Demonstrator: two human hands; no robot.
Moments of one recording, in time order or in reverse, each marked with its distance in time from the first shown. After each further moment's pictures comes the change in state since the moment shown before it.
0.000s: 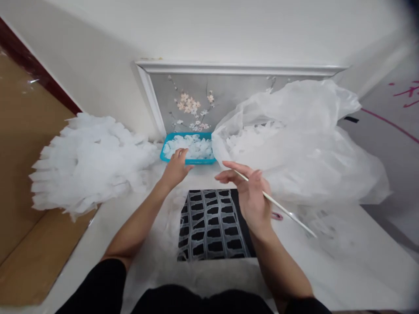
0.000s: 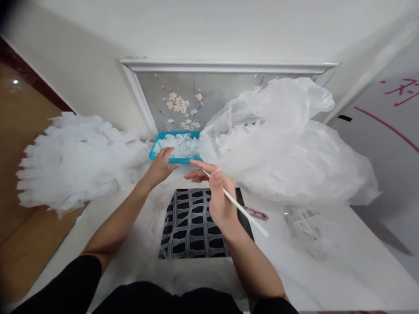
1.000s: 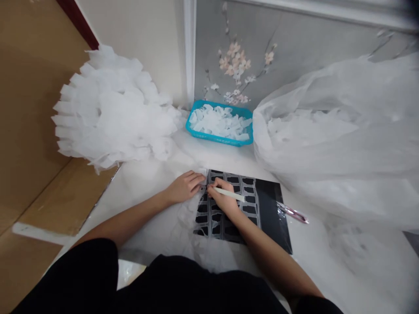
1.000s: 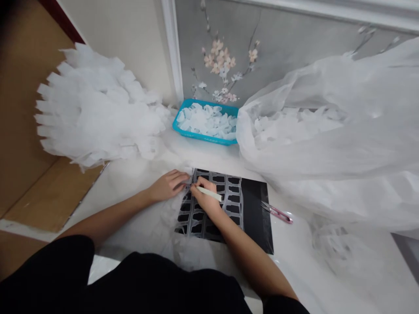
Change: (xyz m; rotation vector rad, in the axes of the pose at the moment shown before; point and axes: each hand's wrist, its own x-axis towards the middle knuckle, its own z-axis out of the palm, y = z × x) left_hand -0.160 -0.041 0.018 0.011 -0.228 0.277; right_hand -0.062 0.185 0.043 -0.414 -0.293 0.468
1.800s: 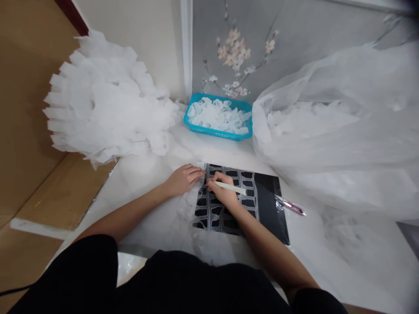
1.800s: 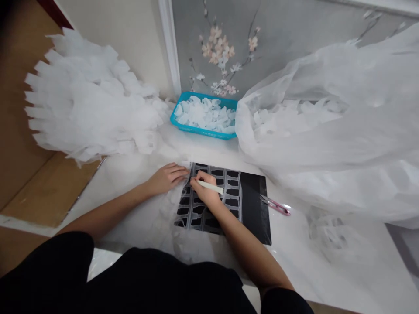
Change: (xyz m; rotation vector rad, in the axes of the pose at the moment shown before) left_hand 0.002 -0.005 -0.003 0.062 -0.063 -0.002; right_hand -0.002 0.007 -0.003 0.043 -0.006 0.008
